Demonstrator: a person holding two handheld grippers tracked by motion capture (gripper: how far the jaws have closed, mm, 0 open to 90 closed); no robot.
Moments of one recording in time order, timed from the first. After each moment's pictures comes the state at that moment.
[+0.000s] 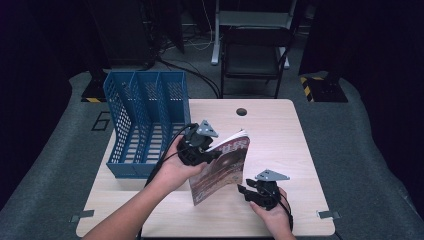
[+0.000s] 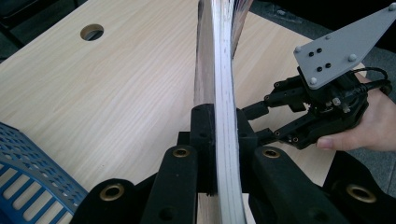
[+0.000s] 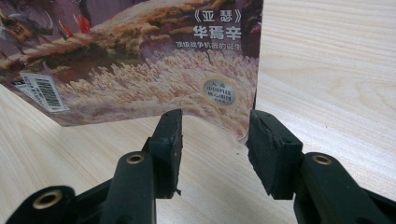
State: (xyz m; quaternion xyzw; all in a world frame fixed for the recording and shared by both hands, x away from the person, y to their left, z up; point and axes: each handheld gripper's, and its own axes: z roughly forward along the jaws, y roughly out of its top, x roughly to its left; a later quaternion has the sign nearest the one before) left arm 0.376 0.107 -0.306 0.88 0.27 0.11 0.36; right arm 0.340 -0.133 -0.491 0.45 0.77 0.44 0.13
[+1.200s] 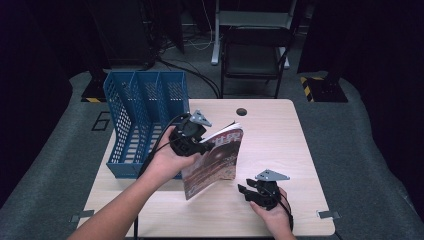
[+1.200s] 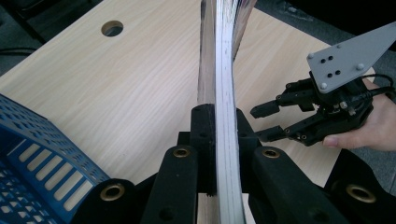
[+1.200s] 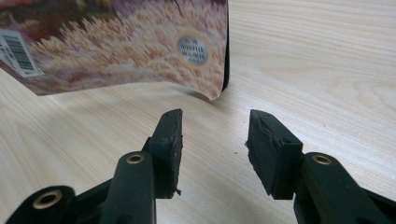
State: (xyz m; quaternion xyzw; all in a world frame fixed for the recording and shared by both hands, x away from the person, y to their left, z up) left arm 0.384 0.123 -0.279 0.88 0.29 0.12 0.35; right arm 0.341 -0.134 -0.491 0.45 0.77 0.43 0.13
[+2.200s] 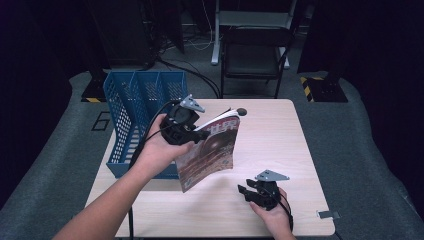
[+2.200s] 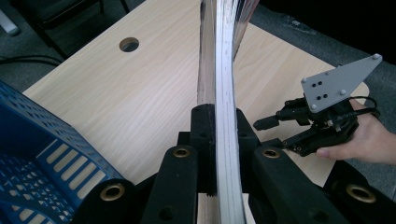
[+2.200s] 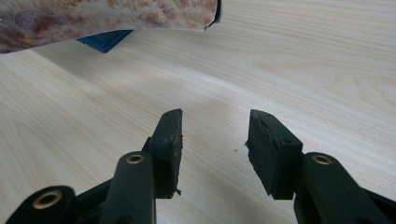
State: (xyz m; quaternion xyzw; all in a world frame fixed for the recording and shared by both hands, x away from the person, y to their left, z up) left arm 0.384 0.134 -0.241 0.87 0.30 0.13 0.36; right arm 0.341 -0.133 -0.493 0.45 0.77 0.43 0.13
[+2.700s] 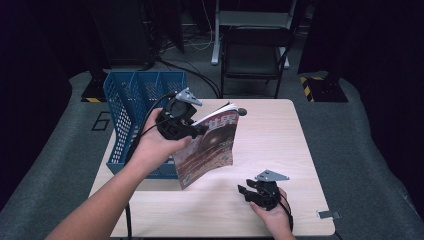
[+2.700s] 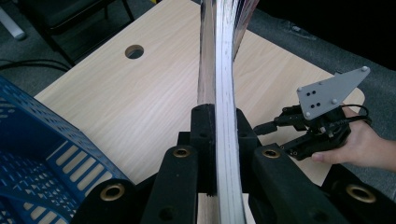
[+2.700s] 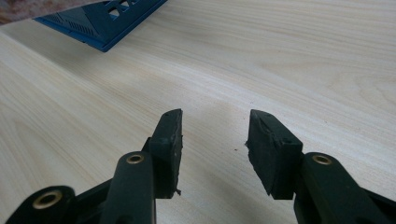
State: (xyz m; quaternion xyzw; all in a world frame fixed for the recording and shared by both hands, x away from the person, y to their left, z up) left arm 0.382 0.140 -0.222 0.87 0.30 0.13 0.36; right arm 0.341 -0.134 -0.494 0.45 0.77 0.43 0.13
